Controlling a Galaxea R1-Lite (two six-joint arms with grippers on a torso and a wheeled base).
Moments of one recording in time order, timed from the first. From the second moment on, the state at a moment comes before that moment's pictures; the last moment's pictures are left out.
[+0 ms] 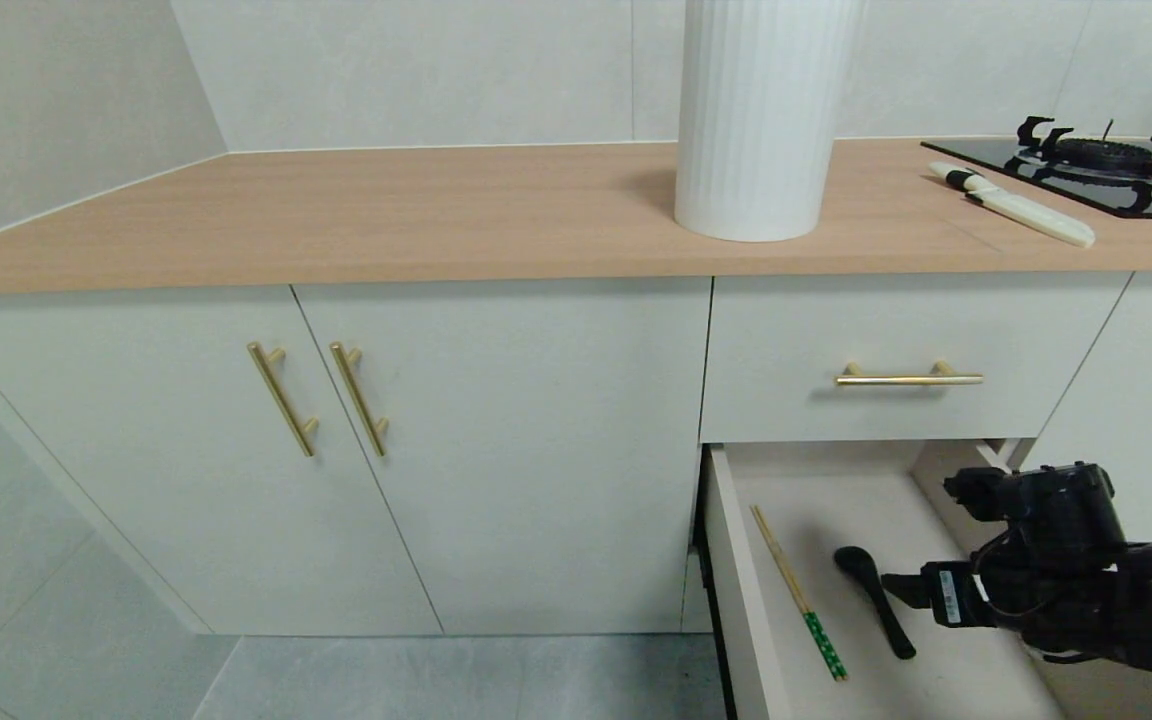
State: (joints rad) left arm 0.00 0.00 0.00 0.00 0.02 -0.01; right arm 0.20 1.86 -0.44 -0.64 -0.11 0.12
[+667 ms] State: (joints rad) left arm 0.00 0.00 0.00 0.00 0.02 0.00; right arm 0.25 1.41 -0.61 -0.05 -0.03 0.11
